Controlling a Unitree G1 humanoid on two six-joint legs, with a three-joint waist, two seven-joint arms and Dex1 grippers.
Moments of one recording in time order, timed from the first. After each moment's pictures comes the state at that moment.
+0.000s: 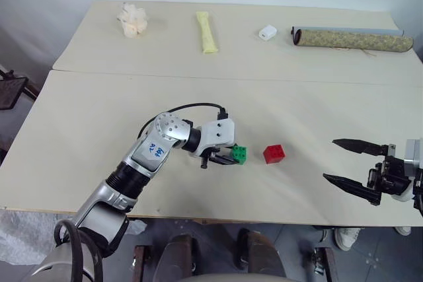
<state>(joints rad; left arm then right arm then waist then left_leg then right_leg) -0.75 0.40 -0.45 0.12 -0.02 0.33 -1.09 0.09 -0.82 -0.45 -0.06 0.66 0.09 1.38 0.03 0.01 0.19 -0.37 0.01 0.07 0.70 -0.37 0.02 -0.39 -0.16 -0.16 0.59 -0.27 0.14</state>
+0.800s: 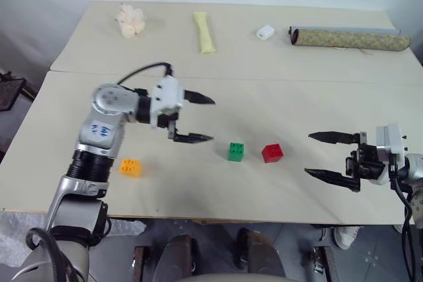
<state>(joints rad) -0.71 0.59 0.03 0.21 -0.32 -0.01 -1.26 -0.20 -0.78 -0.25 0.03 0.62 0.12 1.43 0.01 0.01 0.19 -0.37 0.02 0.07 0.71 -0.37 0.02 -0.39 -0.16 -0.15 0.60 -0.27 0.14</state>
